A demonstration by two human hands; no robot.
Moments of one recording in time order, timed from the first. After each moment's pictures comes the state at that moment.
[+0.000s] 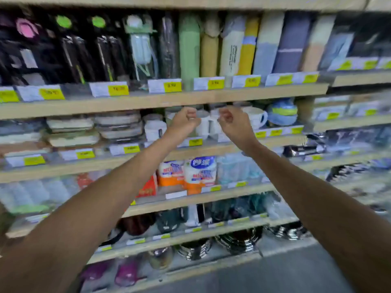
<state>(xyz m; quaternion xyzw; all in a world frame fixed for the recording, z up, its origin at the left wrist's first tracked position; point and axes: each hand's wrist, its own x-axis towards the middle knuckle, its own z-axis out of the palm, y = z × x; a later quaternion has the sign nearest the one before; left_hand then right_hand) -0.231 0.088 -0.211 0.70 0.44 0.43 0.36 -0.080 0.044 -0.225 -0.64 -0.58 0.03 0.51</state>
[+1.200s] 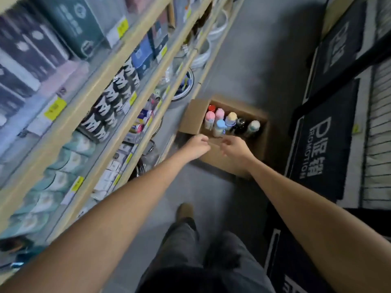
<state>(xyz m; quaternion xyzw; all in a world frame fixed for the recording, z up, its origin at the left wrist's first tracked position) 0.681 -0.162 -0.591 0.81 0.20 -0.25 0.50 0.704 -0.309 -0.571 -0.90 -0.04 0.27 0.34</state>
